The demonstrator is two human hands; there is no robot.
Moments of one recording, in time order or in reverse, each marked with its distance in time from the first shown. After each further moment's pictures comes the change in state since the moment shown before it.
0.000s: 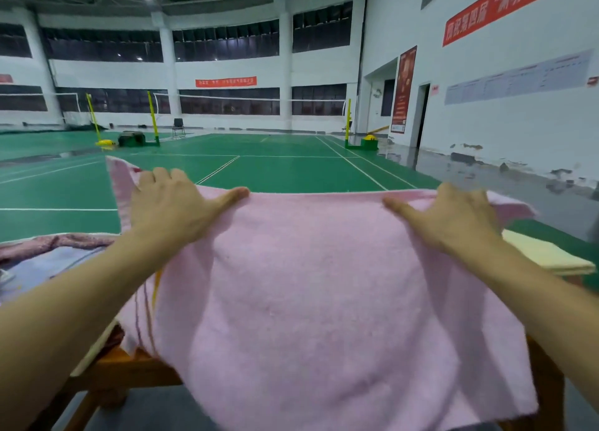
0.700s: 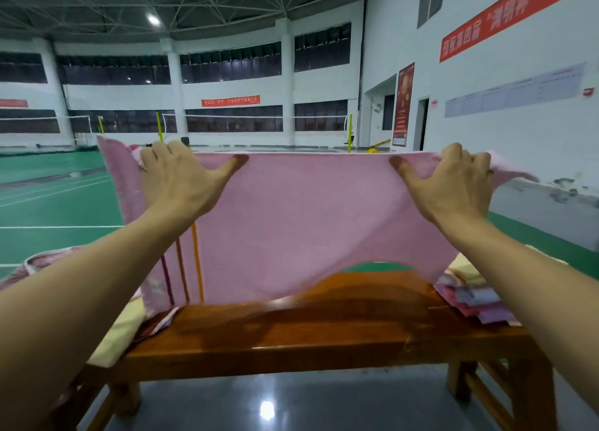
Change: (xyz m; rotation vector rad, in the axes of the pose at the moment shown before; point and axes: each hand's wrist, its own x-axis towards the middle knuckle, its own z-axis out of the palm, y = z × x) left_hand 0.013 -0.001 -0.052 -0.245 0.335 -0.074; right_hand 0.011 -0.006 -0.041 0.251 0.489 -0.029
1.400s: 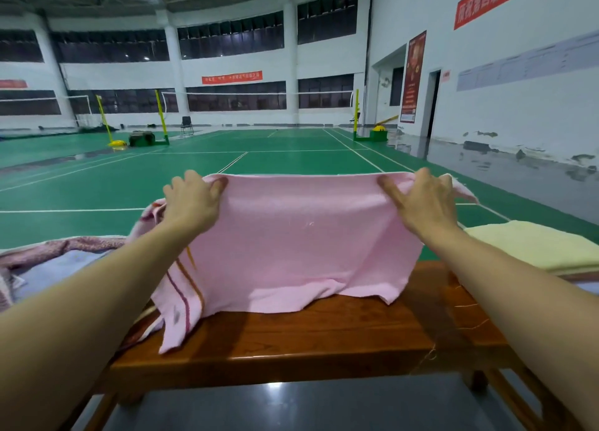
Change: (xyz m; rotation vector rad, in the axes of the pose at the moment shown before) left_hand -0.003 -0.023 0.106 -0.130 -0.402 -0.151; right_hand -0.018 0.010 0.128 0.063 -0.319 0.015
